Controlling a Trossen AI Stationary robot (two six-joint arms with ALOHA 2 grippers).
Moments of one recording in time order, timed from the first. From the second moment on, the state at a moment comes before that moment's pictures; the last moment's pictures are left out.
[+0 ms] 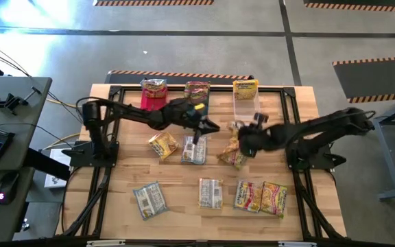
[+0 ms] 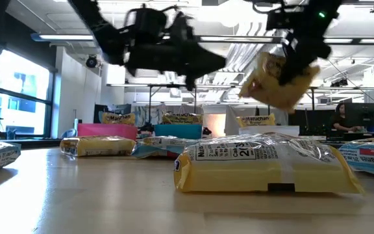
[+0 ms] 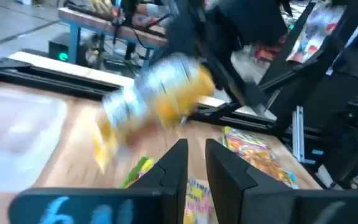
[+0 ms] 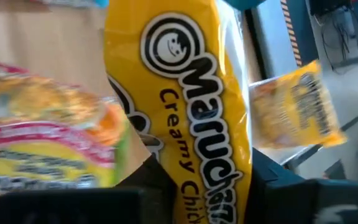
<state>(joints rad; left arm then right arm) 0.27 1.82 0.94 0.77 0.47 -0.23 0.12 1.30 1.01 -0.97 0.64 0.20</state>
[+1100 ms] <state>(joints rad) 0.28 1.74 0.65 1.06 0.37 -0.29 -0.83 1.79 1.40 -0.97 0.15 -0.87</state>
